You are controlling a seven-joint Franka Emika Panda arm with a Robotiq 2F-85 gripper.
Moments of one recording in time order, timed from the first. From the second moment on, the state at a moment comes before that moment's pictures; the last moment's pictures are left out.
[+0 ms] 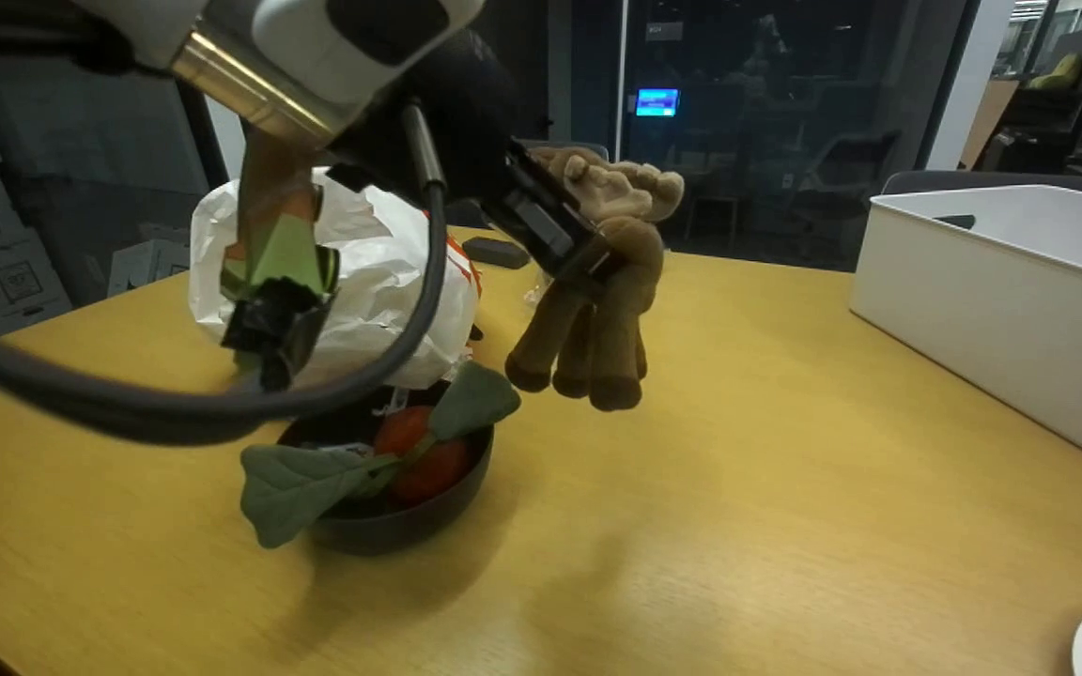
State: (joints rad) arm -0.10 -0.42 -0.13 -2.67 1.67 3.38 -1.25
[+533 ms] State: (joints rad) arm -0.09 -0.08 0.01 -2.53 1.67 3.67 -0.98
